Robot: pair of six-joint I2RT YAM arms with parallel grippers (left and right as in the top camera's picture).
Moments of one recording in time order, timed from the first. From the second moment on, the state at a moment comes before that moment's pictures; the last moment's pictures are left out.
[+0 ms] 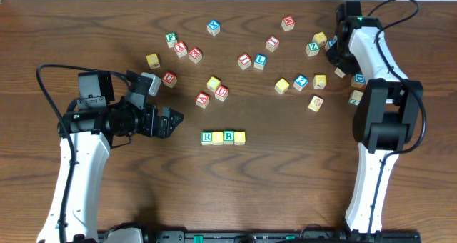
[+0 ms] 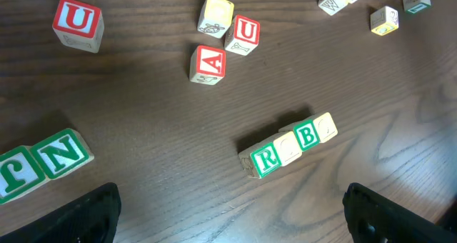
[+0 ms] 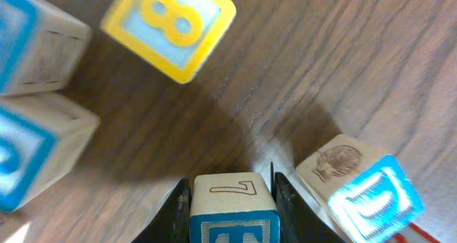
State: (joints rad) left arm 0.13 1.31 0.96 -0.78 0.64 0.30; right arm -0.02 2.41 2.03 -1.01 0.29 0.78
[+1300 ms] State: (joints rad) left arm 0.13 1.31 0.96 -0.78 0.64 0.30; right arm 0.35 1.97 1.85 -1.17 0.09 0.41
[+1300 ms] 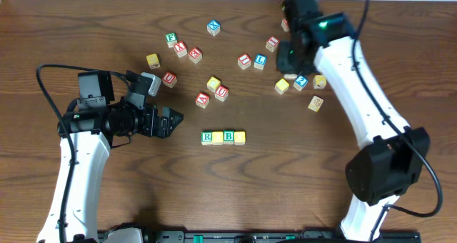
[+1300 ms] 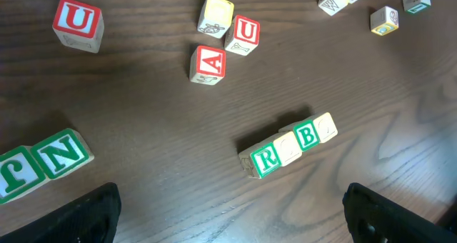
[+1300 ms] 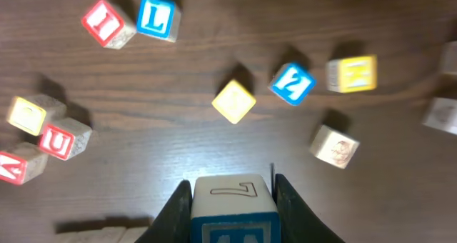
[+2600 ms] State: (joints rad) left arm 0.13 1.31 0.96 -0.78 0.64 0.30; right arm 0.68 1.97 1.33 -0.83 0.09 0.62
